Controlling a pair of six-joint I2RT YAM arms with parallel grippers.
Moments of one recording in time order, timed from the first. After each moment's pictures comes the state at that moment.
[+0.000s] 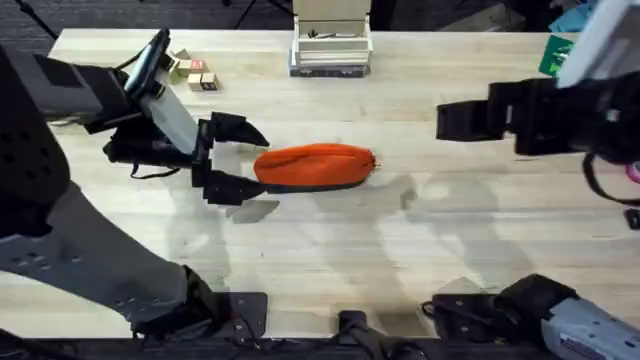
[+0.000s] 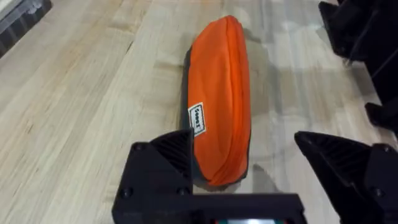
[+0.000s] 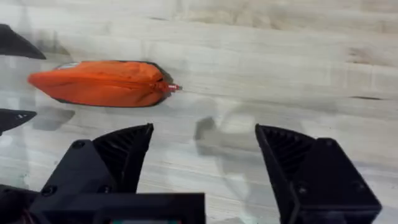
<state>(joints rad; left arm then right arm) 0.37 1.86 1.00 -1.35 1.13 2.04 0.42 0.98 1.23 -1.17 0.10 0.33</state>
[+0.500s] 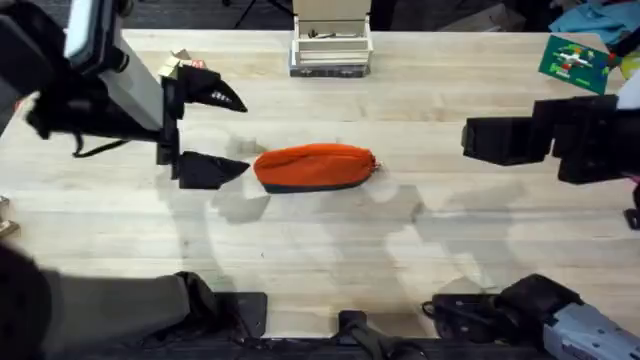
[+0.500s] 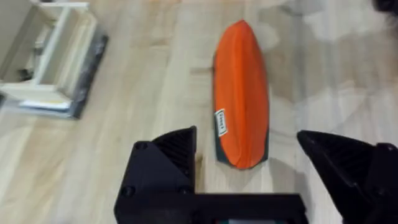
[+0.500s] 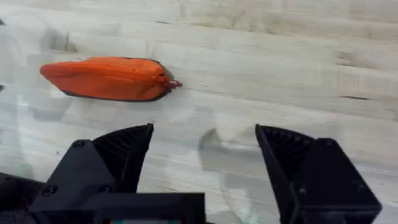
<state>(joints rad) 0.39 1.52 1.13 -1.41 1.01 1.97 0.42 0.84 1.23 -1.23 0.10 0.30</state>
